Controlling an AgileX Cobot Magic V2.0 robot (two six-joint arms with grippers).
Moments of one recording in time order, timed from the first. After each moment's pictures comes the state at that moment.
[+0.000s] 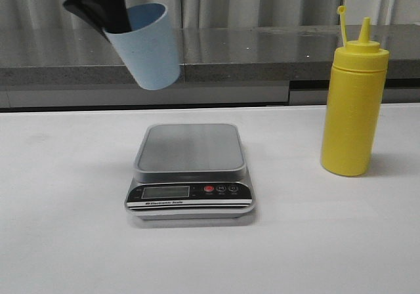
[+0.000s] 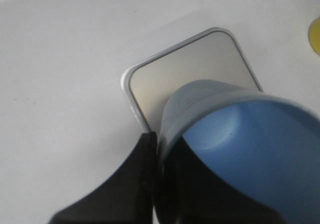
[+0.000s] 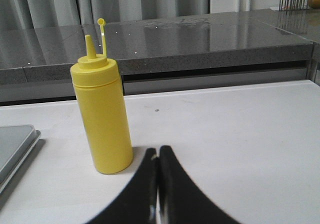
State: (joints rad) left arm -0.36 1.83 -1.68 -0.17 1.02 0.09; right arm 0.01 -0.01 0.03 -0.03 0.08 0.15
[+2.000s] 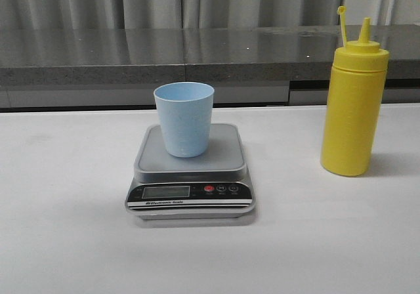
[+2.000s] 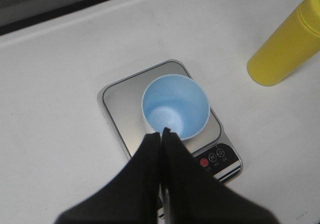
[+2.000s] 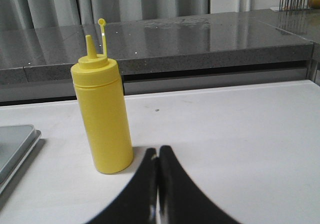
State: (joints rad) left arm -0.46 1.40 -1.25 -0.16 0.69 0.03; right arm 0.01 -0.01 0.03 -0.03 0.08 0.15
